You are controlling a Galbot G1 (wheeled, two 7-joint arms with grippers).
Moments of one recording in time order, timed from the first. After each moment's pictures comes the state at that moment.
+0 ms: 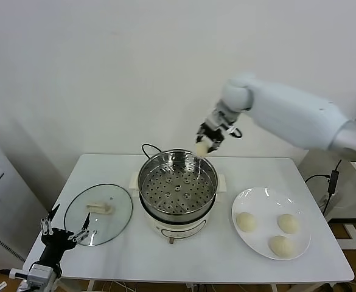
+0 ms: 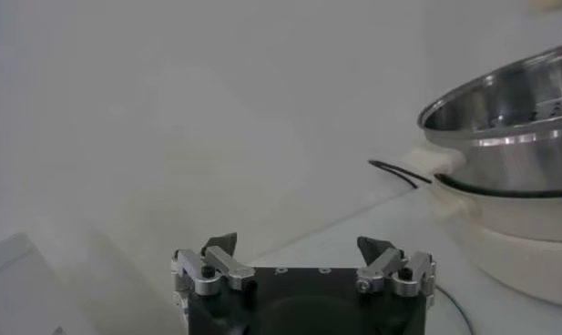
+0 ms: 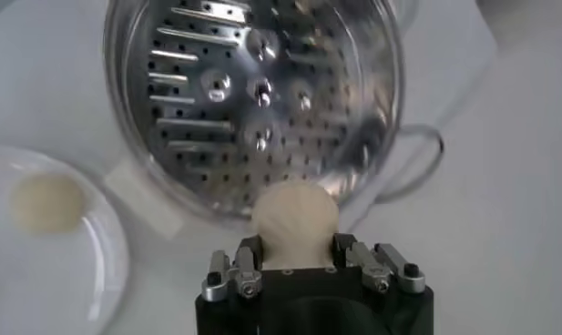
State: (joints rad) left arm 1.65 -1.39 -0.79 -2.16 0.17 0.10 0.17; right arm 0.55 1.18 -1.14 1.11 -0.09 0.36 -1.13
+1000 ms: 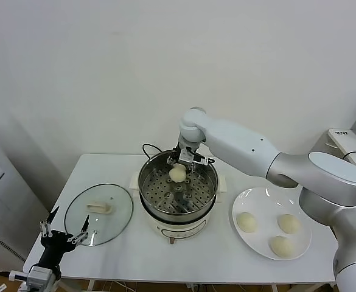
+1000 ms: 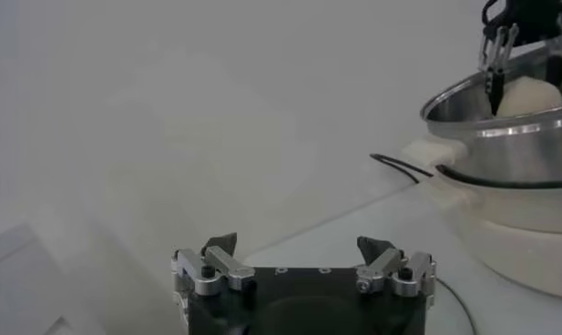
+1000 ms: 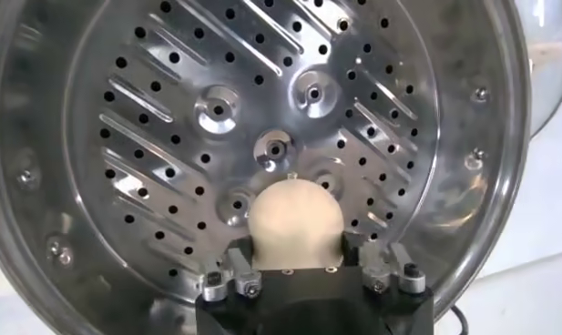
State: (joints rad) left arm 1.65 -1.39 -0.80 -2.14 0.17 0.08 0.17; right arm 0.34 1.30 -0.95 1.01 -0.42 0.58 -1.13
